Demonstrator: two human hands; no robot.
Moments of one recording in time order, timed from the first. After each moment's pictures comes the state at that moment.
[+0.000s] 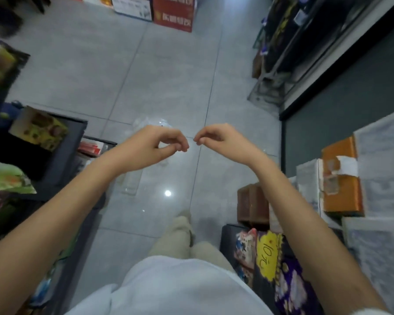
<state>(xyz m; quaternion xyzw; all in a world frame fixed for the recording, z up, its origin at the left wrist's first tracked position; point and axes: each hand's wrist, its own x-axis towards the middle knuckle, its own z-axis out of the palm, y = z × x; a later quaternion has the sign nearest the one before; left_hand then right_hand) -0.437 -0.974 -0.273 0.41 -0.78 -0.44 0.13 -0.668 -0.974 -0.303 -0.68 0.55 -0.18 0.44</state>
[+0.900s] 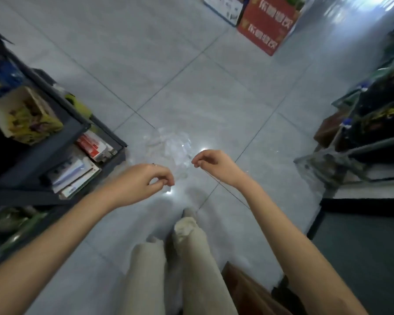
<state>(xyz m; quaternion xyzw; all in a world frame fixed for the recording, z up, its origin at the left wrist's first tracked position) -0.441 -1.205 -0.446 0.63 -0.64 -0.43 0.09 -0.651 -1.329 -0.495 -0.72 0.44 -0.02 0.54</state>
